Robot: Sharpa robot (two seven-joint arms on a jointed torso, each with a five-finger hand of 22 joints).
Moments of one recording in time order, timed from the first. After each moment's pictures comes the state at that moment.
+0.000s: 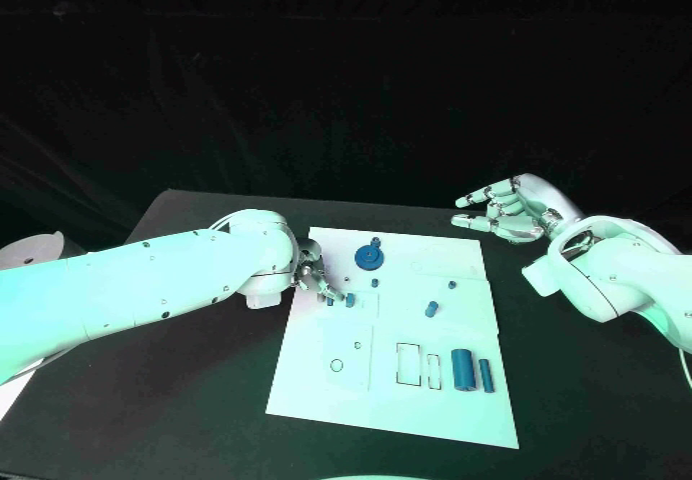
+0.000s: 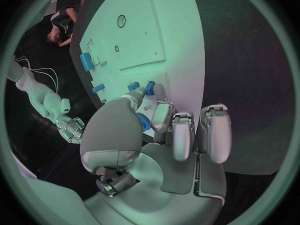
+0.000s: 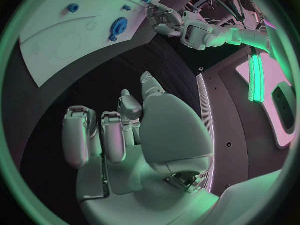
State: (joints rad) left arm 1.27 -0.72 -0.04 1.47 -1.11 0.19 -0.70; left_hand 1.05 -0.18 0.34 0.29 0.05 1.00 0.01 0.63 0.71 1.40 -0.06 1.23 1.16 1.47 -0.10 1.57 1.31 0.03 1.47 0.01 1.52 1.31; right arm 1.23 -0.91 0.03 1.53 -0.90 -0.44 0.06; right_hand 1.35 -0.09 0.00 0.18 0.21 1.01 0.13 0.08 0.07 1.34 0.05 1.02 1.18 1.47 -0.02 1.52 1.31 0.05 1.45 0.07 1.42 1.29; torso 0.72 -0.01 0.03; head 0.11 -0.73
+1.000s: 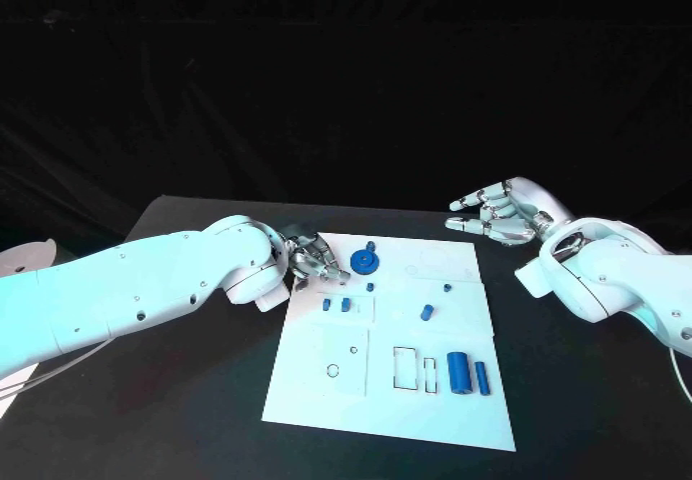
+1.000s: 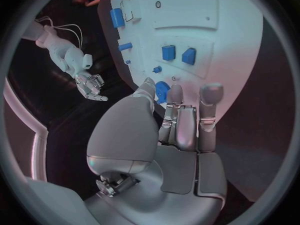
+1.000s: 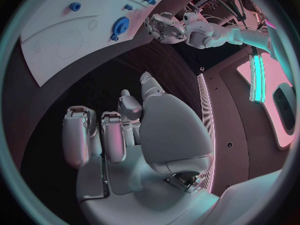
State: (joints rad) left arm 1.27 -0.76 -0.04 1.48 -0.88 -0.13 -0.45; left_hand 1.36 -0.09 0.09 0.23 0.05 0.73 0.14 0.55 0.54 0.92 0.06 0.79 0.65 1.40 -0.01 1.29 1.23 0.16 1.23 0.09 0.86 0.96; right arm 1.23 -0.90 0.03 1.52 -0.90 -0.44 0.05; right_hand 1.36 -0.09 0.00 0.18 0.21 1.01 0.13 0.08 0.07 1.34 0.05 1.02 1.18 1.47 -0.02 1.52 1.31 0.05 1.45 0.07 1.42 1.29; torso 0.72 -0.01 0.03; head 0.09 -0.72
